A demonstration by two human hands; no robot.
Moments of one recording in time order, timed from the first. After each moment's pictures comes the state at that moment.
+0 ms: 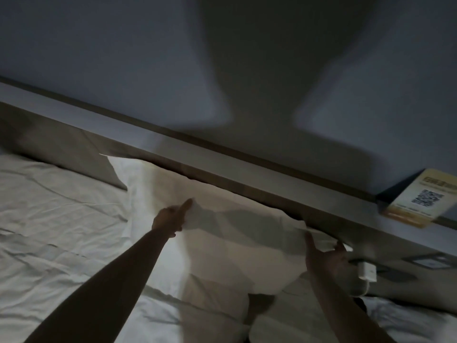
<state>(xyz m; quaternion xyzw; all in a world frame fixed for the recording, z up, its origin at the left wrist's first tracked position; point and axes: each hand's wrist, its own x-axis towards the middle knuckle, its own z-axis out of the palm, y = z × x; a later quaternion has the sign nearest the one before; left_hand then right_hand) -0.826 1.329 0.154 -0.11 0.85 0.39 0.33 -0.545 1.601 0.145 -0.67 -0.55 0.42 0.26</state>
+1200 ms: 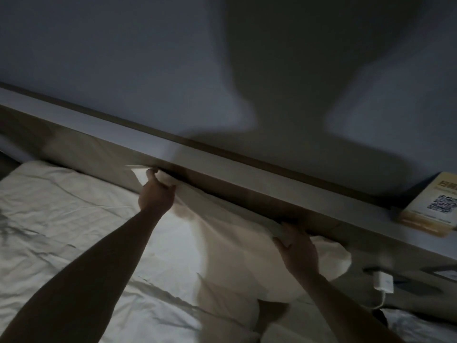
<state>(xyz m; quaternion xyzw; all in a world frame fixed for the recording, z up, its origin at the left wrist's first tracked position) -0.881 1.334 0.209 -0.02 0.95 0.30 0.08 -0.582 1.583 0.148 -0.36 -0.89 0.26 0.04</state>
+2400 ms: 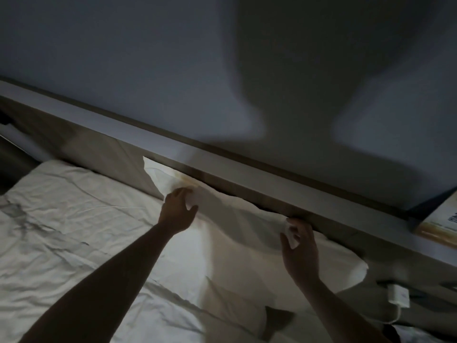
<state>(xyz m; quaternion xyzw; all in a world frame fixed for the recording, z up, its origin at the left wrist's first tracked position) -0.862 1.303 0.178 0.17 0.95 0.24 0.12 -0.606 1.553 0.166 -0.35 -0.84 0.36 0.19</state>
